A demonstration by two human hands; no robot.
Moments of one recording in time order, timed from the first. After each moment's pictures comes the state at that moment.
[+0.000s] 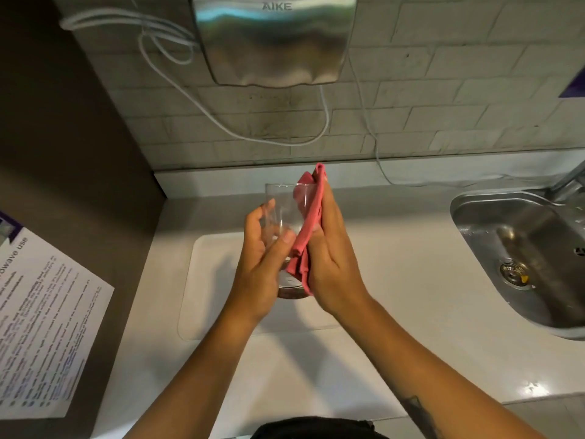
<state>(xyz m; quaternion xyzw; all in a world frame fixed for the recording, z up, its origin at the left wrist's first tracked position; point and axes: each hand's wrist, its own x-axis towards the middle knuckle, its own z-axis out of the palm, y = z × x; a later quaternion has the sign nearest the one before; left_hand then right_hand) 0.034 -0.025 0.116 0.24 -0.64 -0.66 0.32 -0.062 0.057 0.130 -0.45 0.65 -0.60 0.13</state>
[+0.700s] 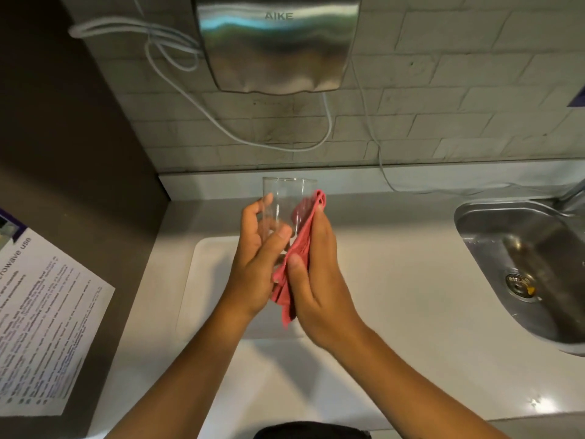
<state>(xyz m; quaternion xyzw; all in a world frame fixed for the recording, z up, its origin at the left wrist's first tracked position) 0.028 -0.030 0.127 0.22 -0.63 -0.66 0.33 -0.047 0.075 0.119 -0.48 0.67 -0.56 0.12</state>
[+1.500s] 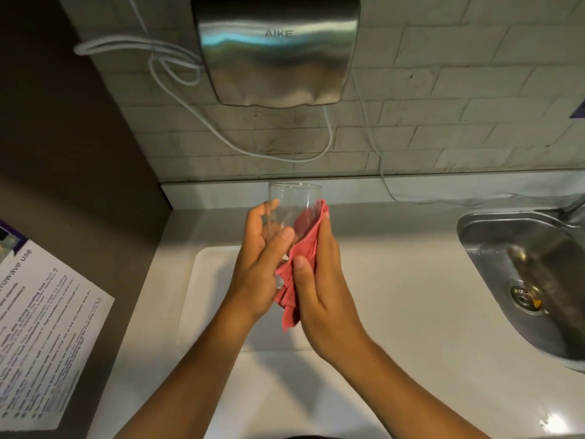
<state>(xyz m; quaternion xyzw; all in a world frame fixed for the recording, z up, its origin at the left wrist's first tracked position) 0.015 -0.029 0.143 0.24 -0.62 -0.67 0.33 -0.057 0.074 0.126 -0.46 0.64 -0.60 0.15</state>
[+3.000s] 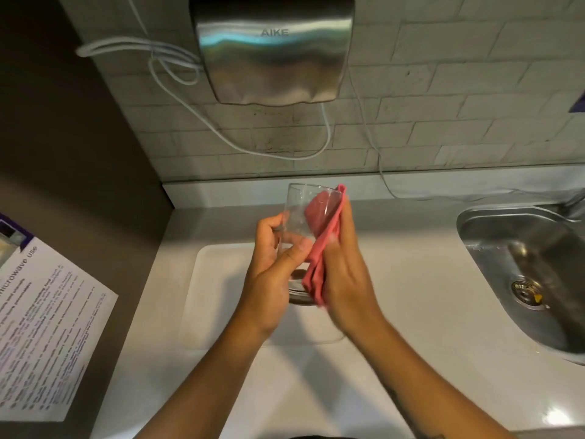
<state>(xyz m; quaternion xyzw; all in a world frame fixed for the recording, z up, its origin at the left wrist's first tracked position) 0.015 0.002 0.141 0.24 -0.57 -0.71 0.34 -0.075 0.080 0.140 -0.39 0.61 -0.66 0.19</state>
